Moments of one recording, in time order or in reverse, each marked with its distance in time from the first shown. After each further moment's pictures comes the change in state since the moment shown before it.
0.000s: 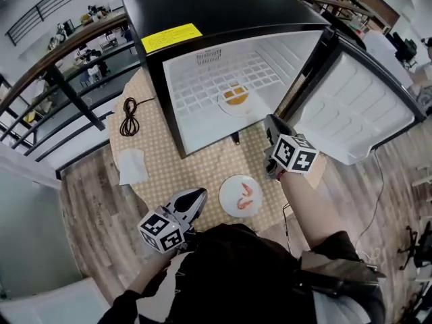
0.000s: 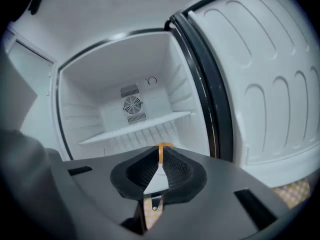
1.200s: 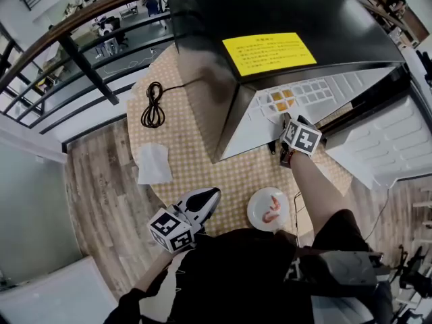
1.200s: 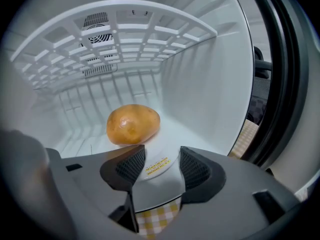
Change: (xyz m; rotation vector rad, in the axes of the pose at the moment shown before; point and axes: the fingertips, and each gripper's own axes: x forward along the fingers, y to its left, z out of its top) left arm -0.016 0.081 0.006 -0.109 -0.012 0.050; right arm 0.141 -0.049 -0.068 -0.120 0.271 -0.350
